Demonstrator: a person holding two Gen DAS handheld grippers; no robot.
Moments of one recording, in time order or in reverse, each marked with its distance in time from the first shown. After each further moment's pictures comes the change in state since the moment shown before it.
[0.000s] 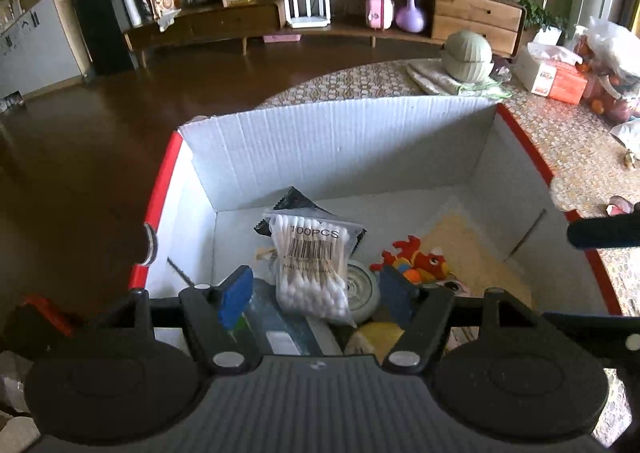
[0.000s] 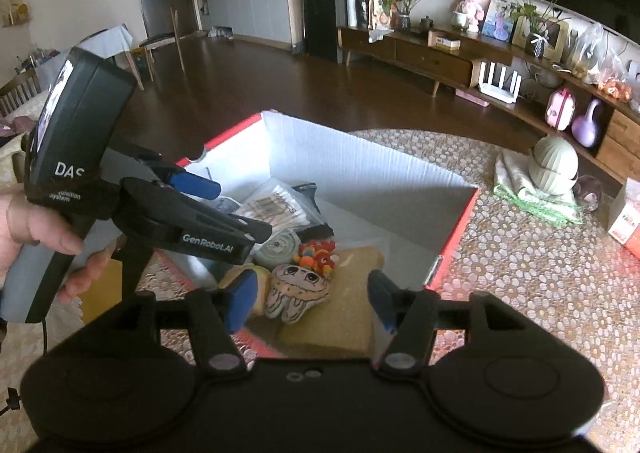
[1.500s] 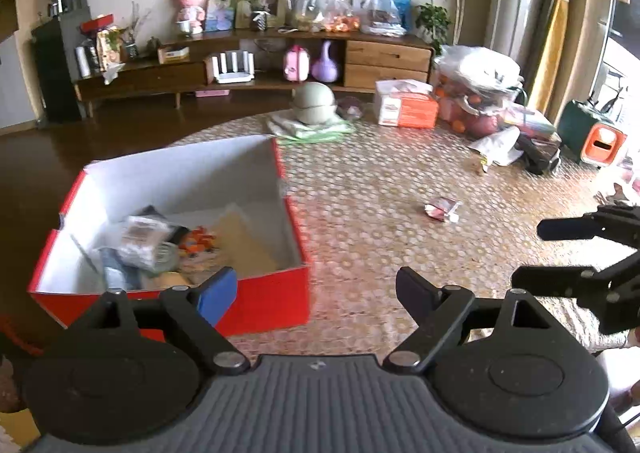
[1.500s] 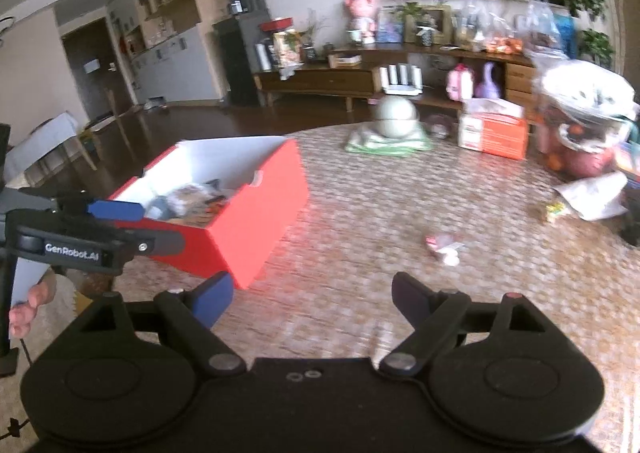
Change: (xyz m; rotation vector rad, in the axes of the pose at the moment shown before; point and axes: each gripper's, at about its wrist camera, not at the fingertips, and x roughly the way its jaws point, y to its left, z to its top) left arm -0.128 -0.152 -0.057 0.054 -0.163 -0.173; right arm -0.160 -0.107 -0.147 0.281 -0.134 -0.131
